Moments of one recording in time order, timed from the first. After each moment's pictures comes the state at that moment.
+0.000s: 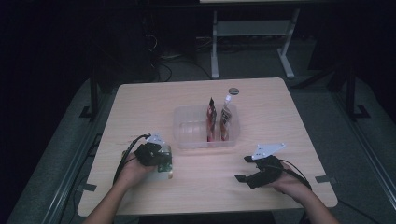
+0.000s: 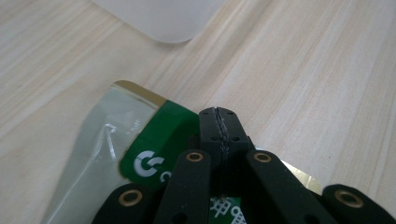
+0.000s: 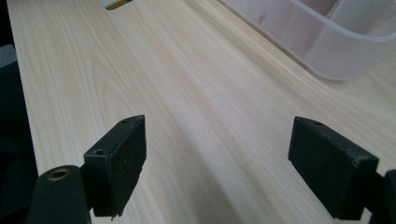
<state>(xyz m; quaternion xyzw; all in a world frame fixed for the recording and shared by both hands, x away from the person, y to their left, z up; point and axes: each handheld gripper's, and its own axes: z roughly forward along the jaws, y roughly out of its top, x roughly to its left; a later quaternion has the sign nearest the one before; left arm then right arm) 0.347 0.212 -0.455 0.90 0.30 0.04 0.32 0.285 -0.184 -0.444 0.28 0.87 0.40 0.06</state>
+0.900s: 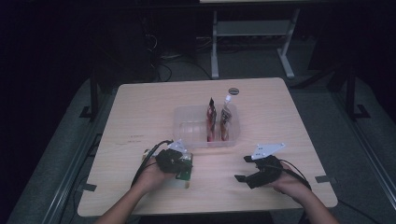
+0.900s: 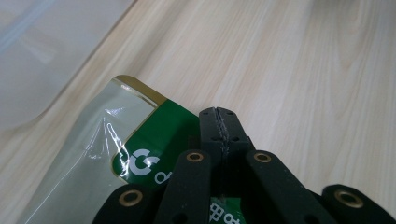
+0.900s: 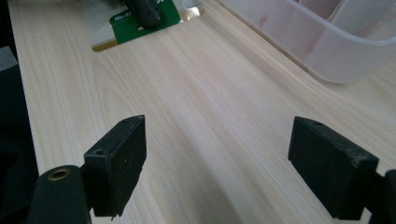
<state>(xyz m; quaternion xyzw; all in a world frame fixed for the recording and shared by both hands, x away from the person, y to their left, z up) 0.330 0.145 -0.459 0.91 0.24 -0.02 0.33 0.285 -0.182 -0.443 0.28 0.87 0.40 0.06</state>
